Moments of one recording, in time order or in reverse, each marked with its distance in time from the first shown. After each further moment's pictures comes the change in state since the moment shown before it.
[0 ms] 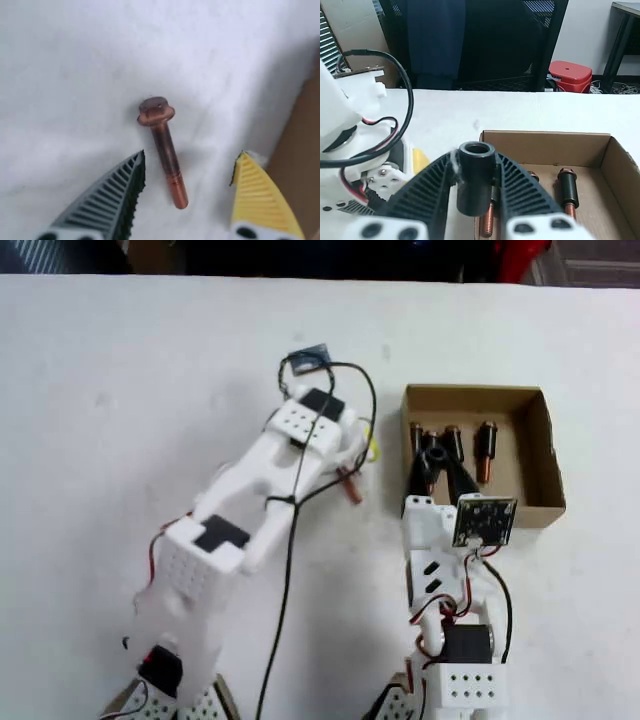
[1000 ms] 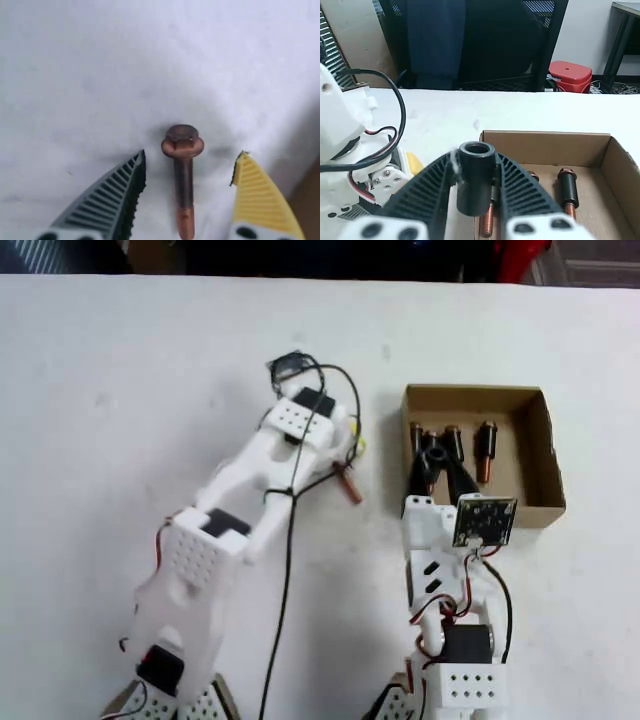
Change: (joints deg) left arm -2.1 5.4 -3.0 0.0 7.0; right arm 0.0 0.0 0.0 0.0 0.0
